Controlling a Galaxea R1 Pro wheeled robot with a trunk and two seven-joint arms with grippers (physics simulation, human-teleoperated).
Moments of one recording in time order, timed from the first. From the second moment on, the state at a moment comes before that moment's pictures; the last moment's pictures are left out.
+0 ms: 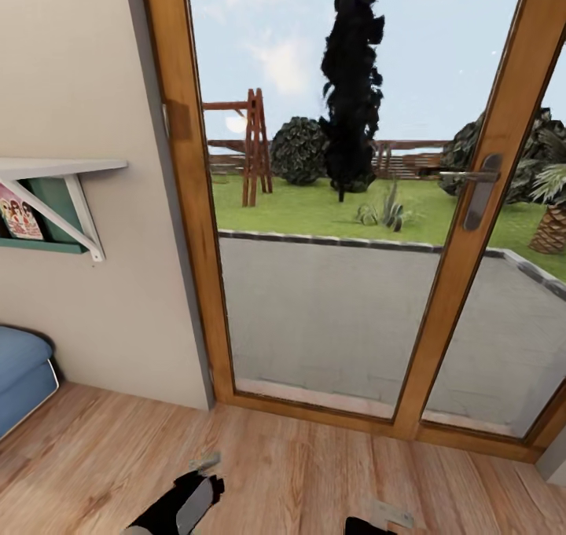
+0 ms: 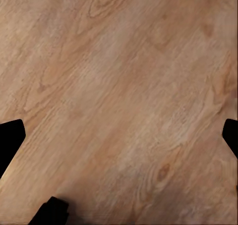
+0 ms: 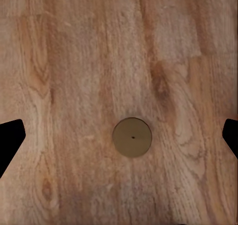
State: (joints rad) left arm -0.51 -0.09 -0.24 -0.36 0.62 0.26 0.47; right arm -0.31 0.10 0.17 -0.41 -0.38 0.01 -0.36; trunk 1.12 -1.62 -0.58
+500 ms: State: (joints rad) left arm -0.51 -0.07 0.01 -0.80 0.62 0.84 0.48; right arm -0.31 0.10 0.17 -0.41 -0.38 0.02 -0.37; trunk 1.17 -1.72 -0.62
